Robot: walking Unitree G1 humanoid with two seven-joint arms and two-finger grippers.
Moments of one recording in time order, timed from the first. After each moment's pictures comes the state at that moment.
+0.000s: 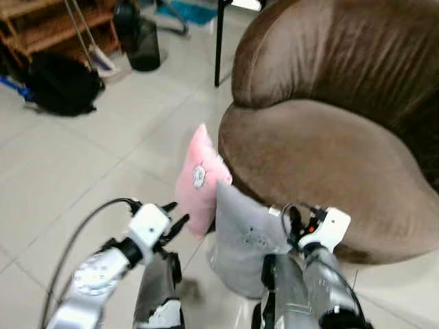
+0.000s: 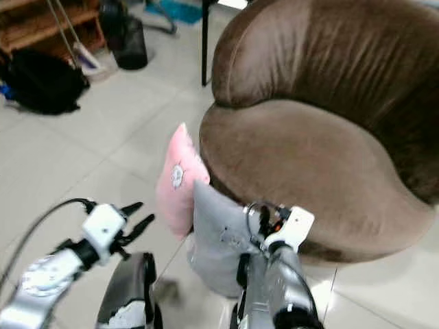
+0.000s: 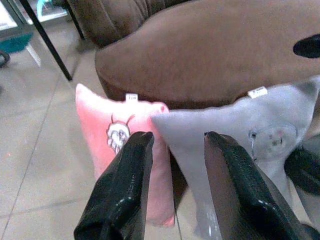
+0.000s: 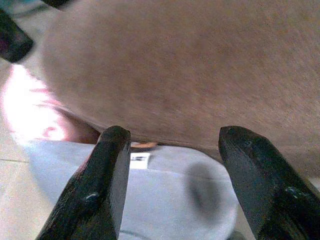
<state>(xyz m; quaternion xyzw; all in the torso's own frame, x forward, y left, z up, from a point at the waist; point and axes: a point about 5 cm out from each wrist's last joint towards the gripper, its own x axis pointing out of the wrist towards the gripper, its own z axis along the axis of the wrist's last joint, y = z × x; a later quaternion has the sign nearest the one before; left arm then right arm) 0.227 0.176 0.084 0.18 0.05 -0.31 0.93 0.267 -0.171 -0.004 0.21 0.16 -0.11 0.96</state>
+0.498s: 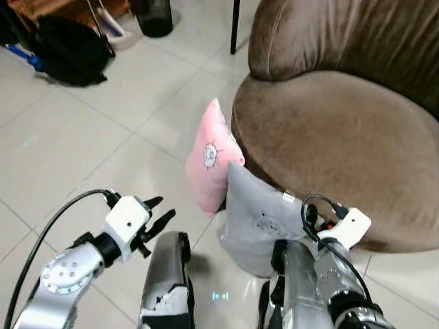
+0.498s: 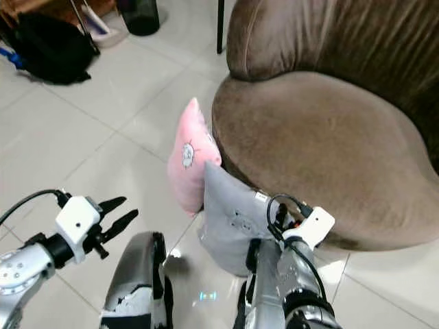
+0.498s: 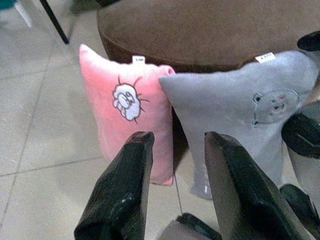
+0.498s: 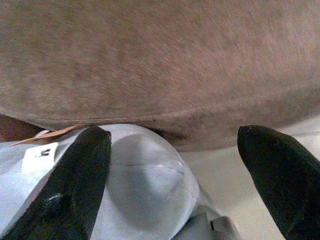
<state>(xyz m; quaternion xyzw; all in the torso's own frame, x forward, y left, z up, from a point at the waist) 0.218 0.196 0.113 0.19 0.07 -0.32 0.93 0.274 -0.197 -0.009 0.26 0.17 -0.20 0.93</state>
